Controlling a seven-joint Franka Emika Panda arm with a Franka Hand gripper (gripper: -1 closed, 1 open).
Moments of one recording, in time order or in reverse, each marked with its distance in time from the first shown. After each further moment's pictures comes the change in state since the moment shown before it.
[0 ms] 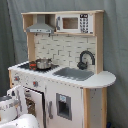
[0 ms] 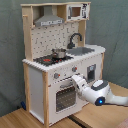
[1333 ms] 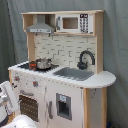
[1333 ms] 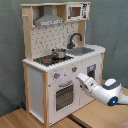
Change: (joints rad) arm 0.251 -0.001 -0.095 -0.113 -0.001 -0.053 -0.232
